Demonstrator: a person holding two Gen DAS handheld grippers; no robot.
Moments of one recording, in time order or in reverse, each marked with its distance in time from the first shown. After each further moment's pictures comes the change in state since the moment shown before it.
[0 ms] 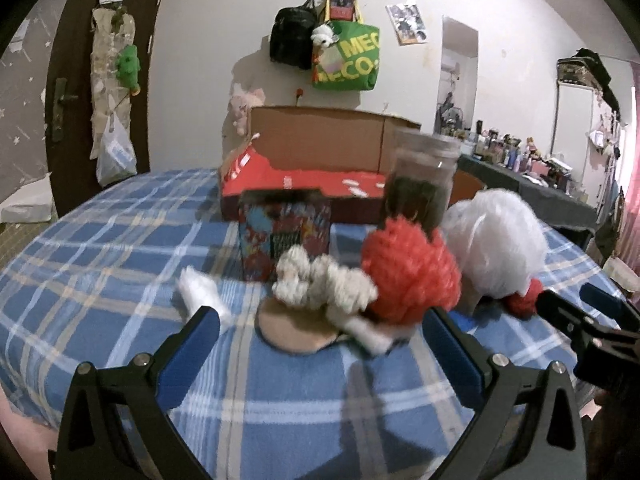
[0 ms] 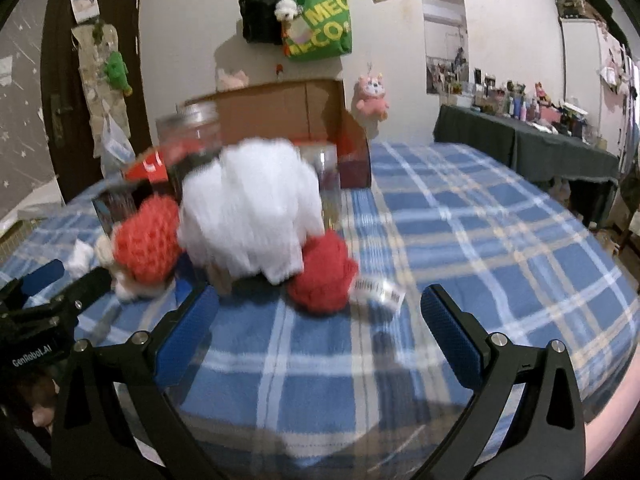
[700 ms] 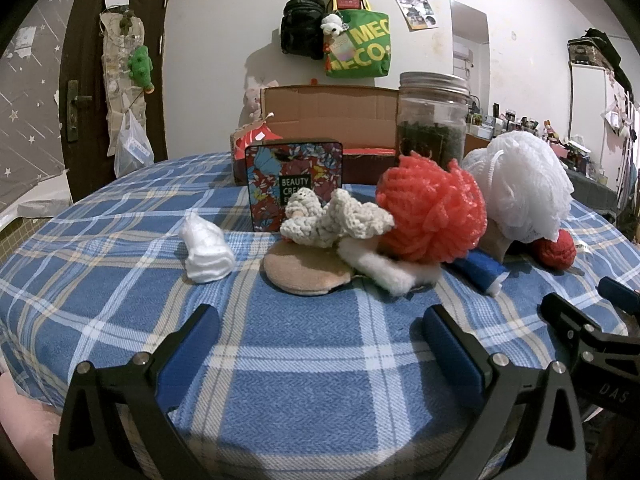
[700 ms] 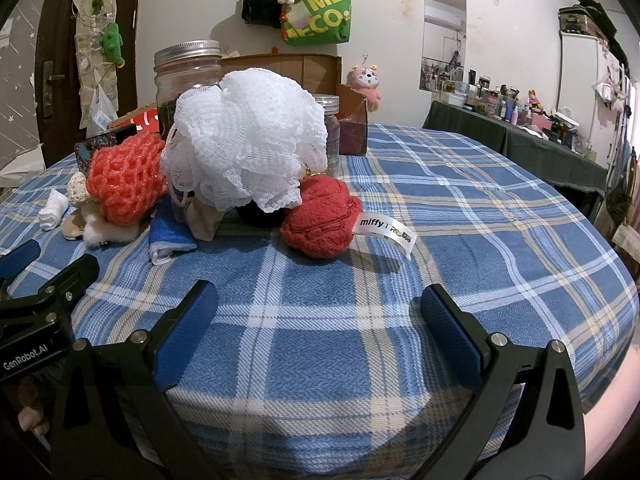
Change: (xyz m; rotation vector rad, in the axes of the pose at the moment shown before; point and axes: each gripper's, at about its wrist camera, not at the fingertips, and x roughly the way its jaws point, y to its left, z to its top) left arm 0.006 -0.016 -0.041 0.025 0.030 0.104; right arm 0.018 0.013 -0.038 -0.064 0.031 -0.079
